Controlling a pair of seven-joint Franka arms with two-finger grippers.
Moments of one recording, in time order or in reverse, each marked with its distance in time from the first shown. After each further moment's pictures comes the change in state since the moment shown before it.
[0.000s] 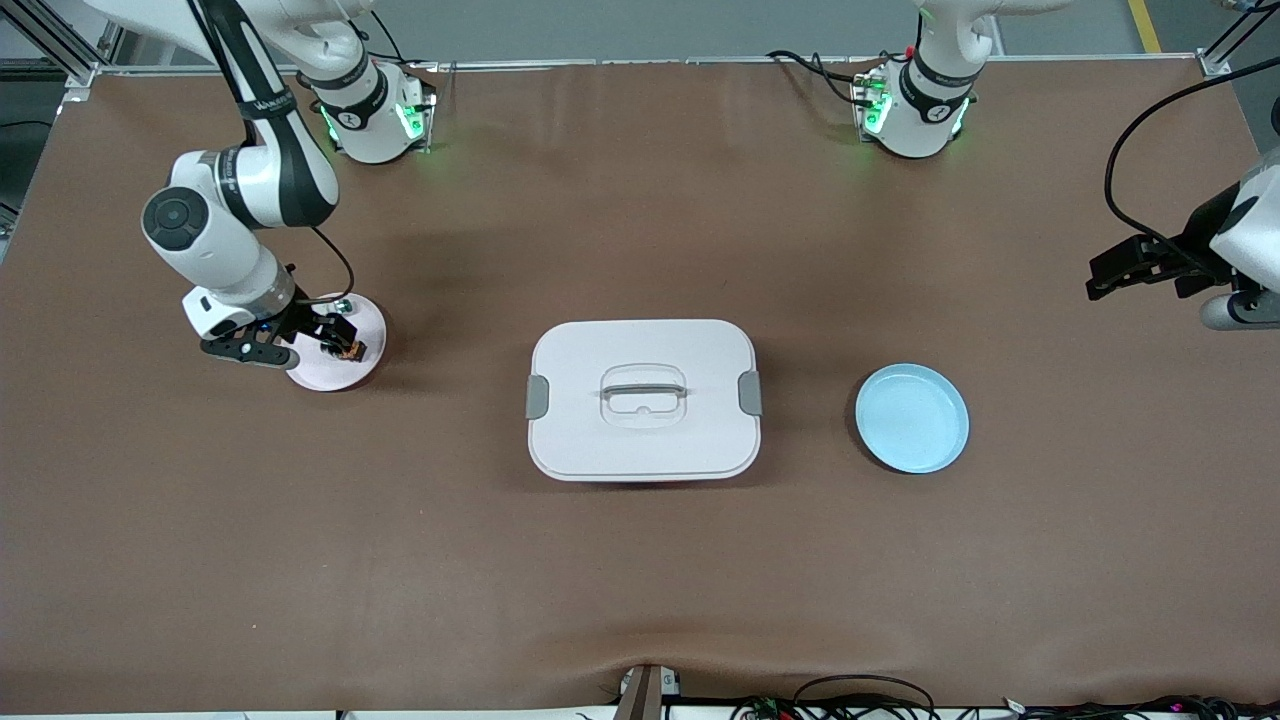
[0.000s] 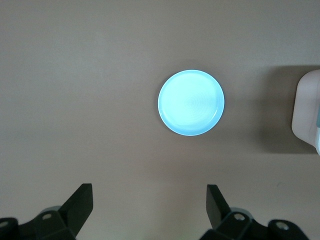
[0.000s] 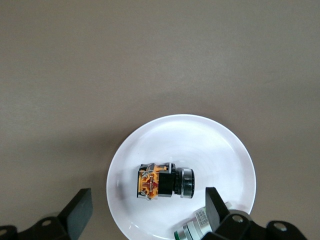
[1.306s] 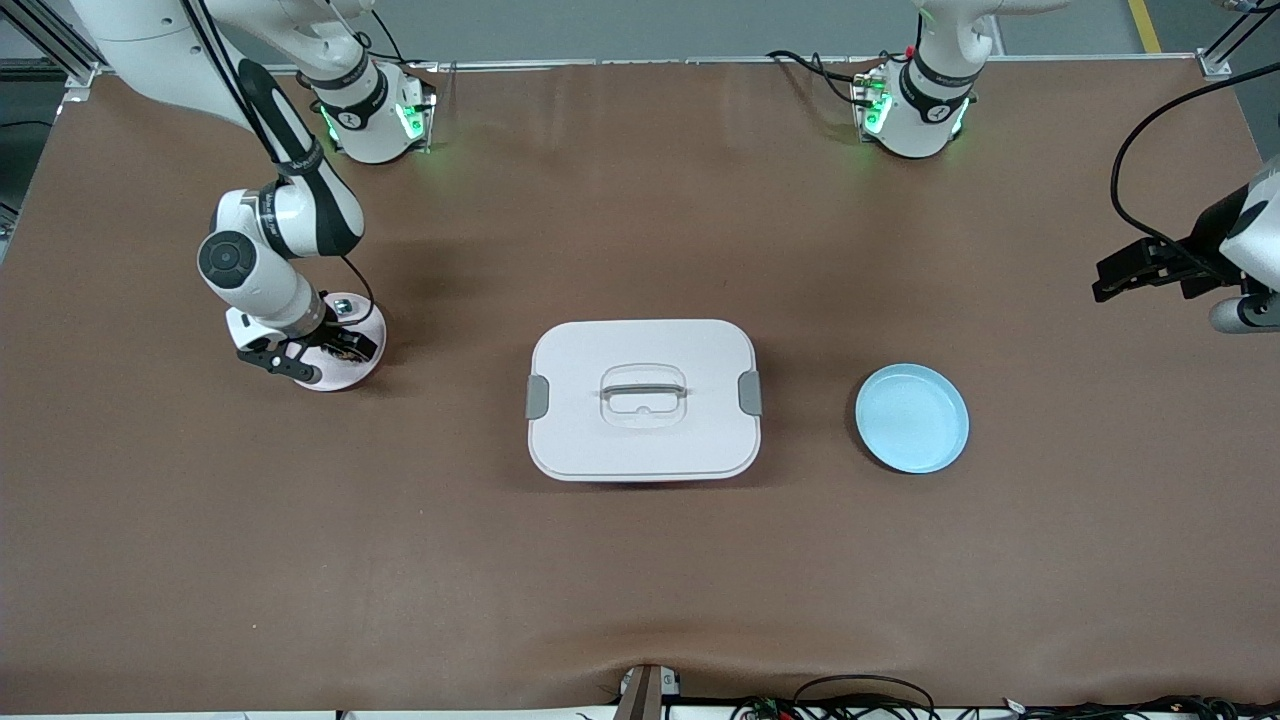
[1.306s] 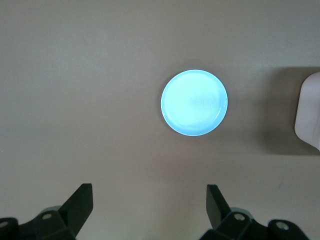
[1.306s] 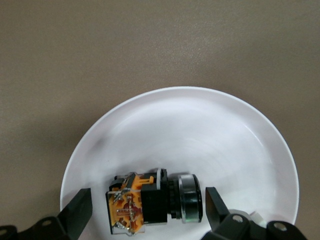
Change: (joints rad) left arm 0.014 0.005 0.001 0.000 0.000 0.000 0.000; right arm -0.004 0.189 -0.009 -0.009 -0.003 0.136 0.118
